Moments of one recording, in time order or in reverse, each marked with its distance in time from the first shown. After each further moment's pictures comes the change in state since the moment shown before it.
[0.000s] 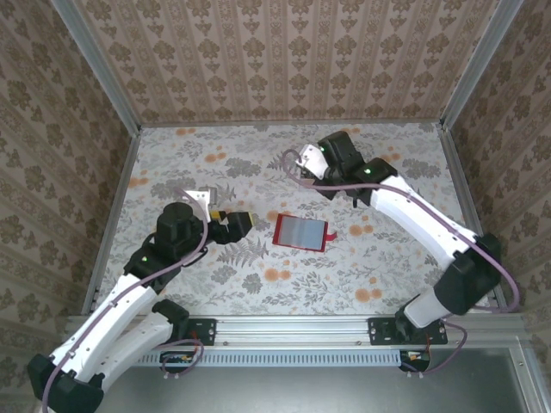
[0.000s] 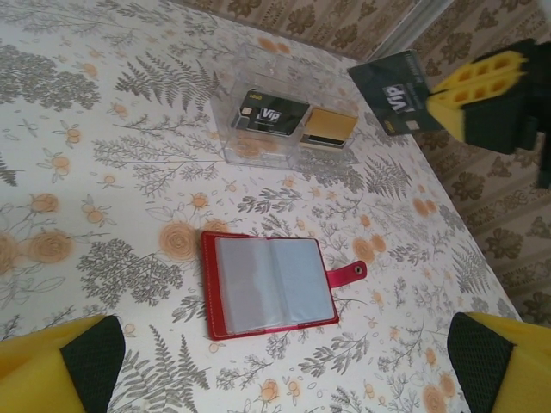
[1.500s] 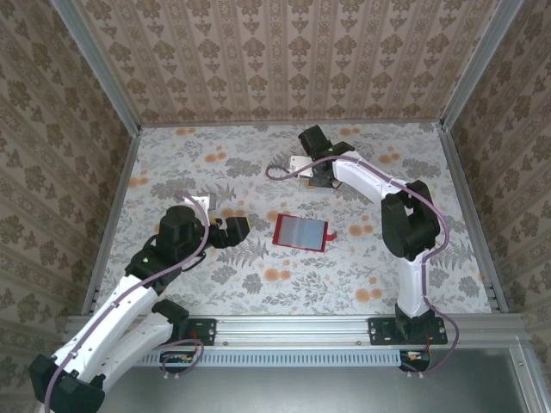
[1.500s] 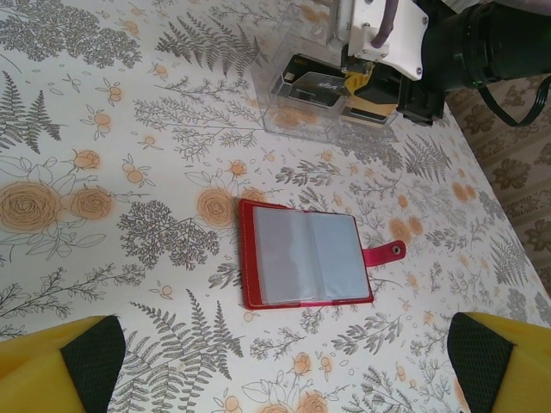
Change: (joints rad) left arm 0.016 0.006 -0.029 -0.053 -0.023 0.000; right arm -0.092 0.476 0.238 0.022 0.104 -0.472
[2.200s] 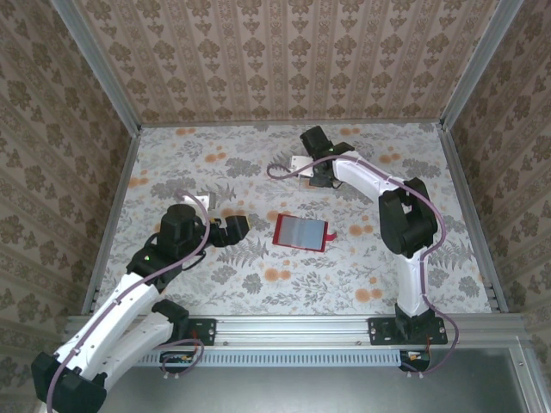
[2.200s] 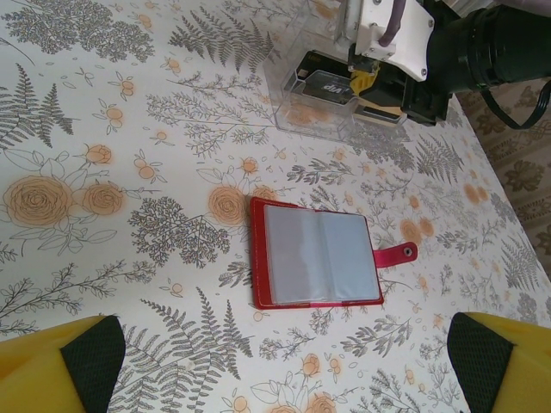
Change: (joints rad) left arm 0.016 0.020 -0.001 0.001 0.001 0.000; right arm -0.024 0.034 0.001 0.030 -0.029 0.013
